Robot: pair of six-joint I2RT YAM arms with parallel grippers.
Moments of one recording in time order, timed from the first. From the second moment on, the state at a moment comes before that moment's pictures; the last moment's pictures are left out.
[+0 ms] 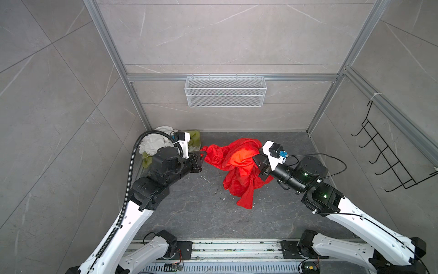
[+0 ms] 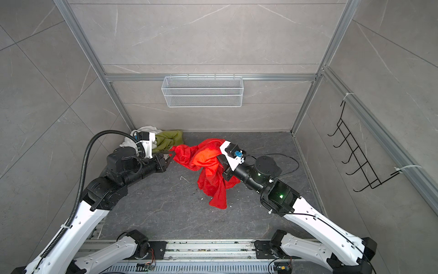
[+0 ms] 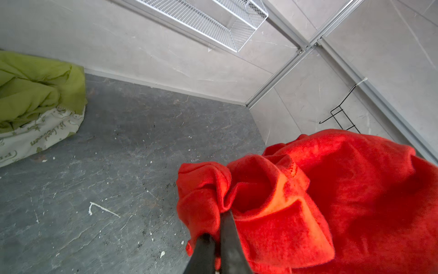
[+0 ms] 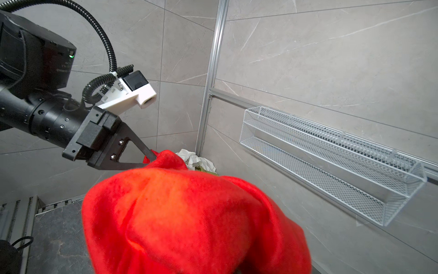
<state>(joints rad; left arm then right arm) -0.55 0.93 1.20 -0.62 0.13 -0.58 0.86 0.97 1.09 -0.04 -0.01 -0.21</state>
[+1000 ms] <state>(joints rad) -0.75 0.90 0.83 -0.57 0.03 -0.74 0.86 0.96 0.91 -0.03 -0.01 -0.09</state>
